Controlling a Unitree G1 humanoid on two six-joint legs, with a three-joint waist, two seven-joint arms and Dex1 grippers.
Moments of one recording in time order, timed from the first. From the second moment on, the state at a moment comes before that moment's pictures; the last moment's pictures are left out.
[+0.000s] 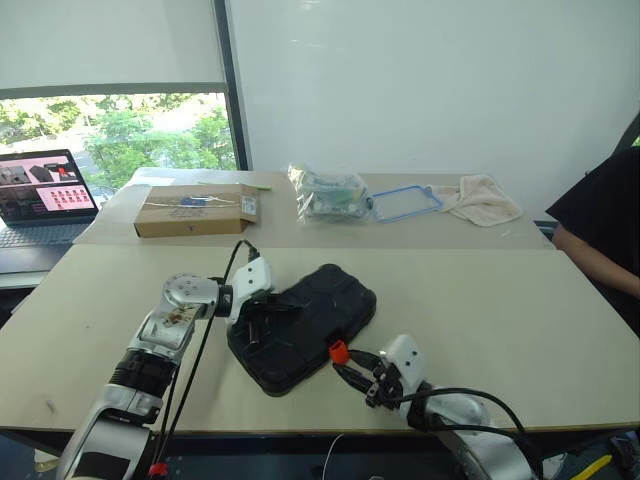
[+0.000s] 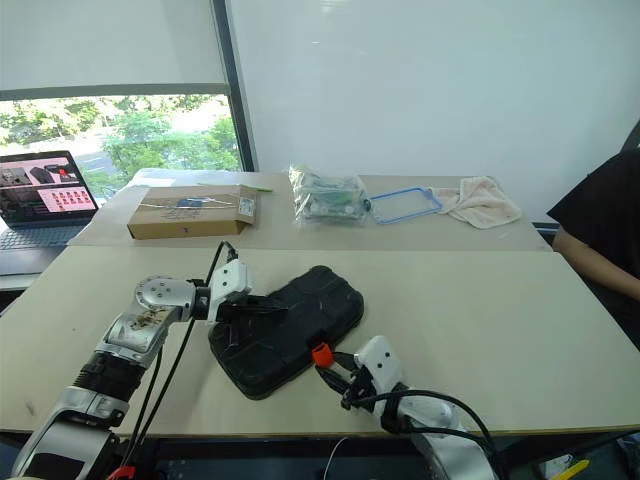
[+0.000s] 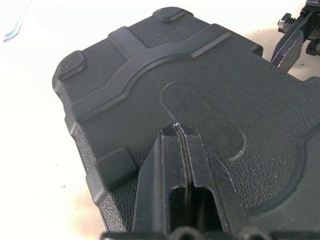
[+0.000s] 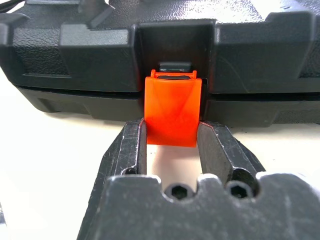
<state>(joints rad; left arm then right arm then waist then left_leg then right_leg) -0.65 0.57 -0.18 0.33 -0.14 0.09 -1.23 0.01 -0.32 0.23 -0.32 0.22 0.31 0.61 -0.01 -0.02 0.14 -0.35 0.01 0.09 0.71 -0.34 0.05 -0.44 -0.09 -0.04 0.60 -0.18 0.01</state>
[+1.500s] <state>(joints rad) -0.65 0.57 -0.18 0.32 -0.14 0.09 -1.23 0.04 -0.26 0.21 -0.23 0.19 0.06 0.64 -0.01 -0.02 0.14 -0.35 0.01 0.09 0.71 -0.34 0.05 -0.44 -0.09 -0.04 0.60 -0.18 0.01</state>
